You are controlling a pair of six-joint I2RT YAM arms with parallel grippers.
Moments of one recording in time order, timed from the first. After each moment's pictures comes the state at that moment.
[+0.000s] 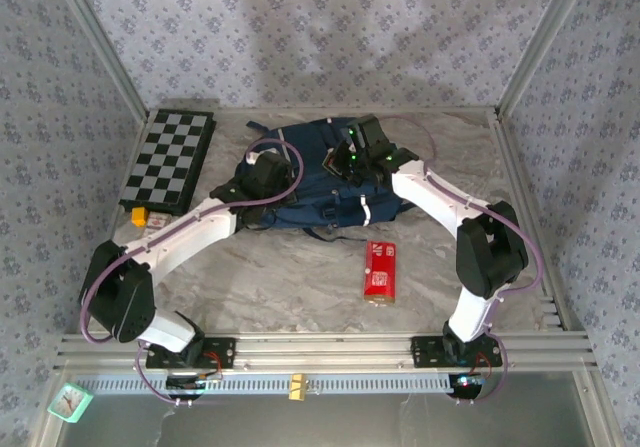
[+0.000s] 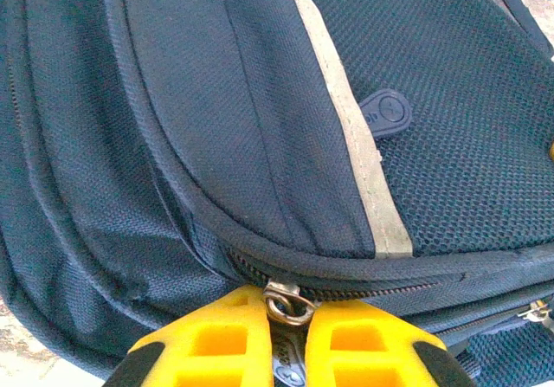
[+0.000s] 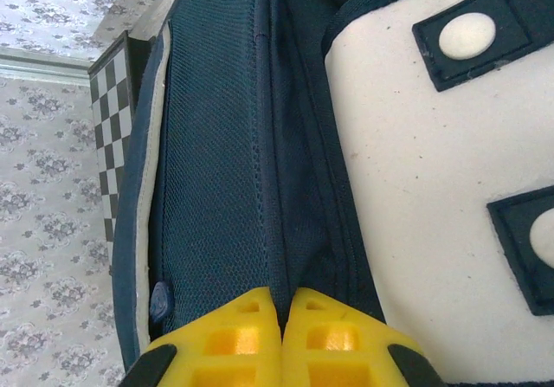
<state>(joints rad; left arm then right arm) -0.66 1.47 1.09 -0.42 -0.21 -0.75 0.53 1.75 1.41 -0.36 -0.23 1.02</state>
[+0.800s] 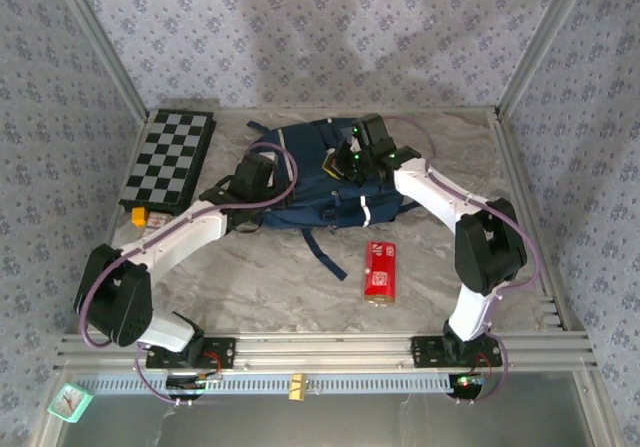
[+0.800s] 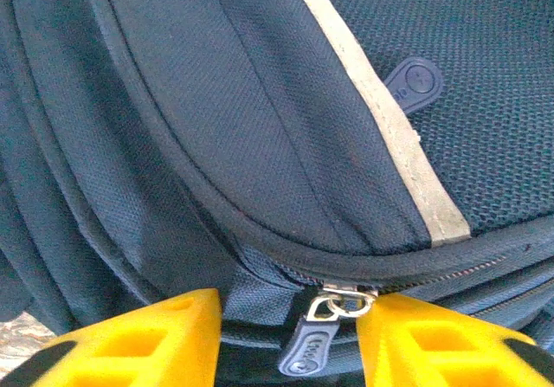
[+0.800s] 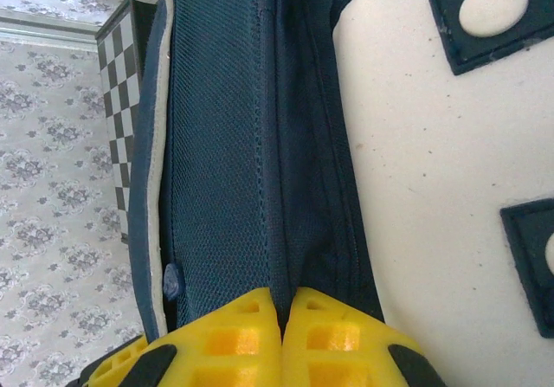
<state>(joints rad) -0.57 1.44 1.01 -0.36 -0.09 -0.51 0.50 1.77 1.41 -0.36 -0.35 0.99</state>
